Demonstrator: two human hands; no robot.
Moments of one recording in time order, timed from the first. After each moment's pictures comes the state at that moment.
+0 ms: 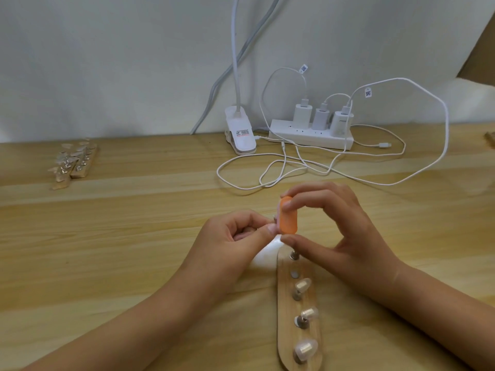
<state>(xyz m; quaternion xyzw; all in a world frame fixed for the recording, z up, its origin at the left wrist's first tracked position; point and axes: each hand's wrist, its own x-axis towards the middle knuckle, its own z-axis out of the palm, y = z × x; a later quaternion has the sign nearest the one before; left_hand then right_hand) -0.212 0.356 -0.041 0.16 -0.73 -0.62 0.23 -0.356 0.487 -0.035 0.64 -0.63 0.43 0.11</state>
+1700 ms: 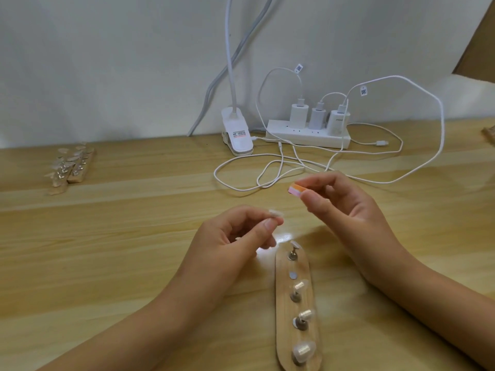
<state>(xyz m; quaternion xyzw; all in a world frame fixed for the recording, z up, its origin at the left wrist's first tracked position) -0.209 0.358 -0.038 0.12 -0.73 -0.62 0.25 -0.361 0.483 -0.031 0.42 -0.62 0.64 -0.16</state>
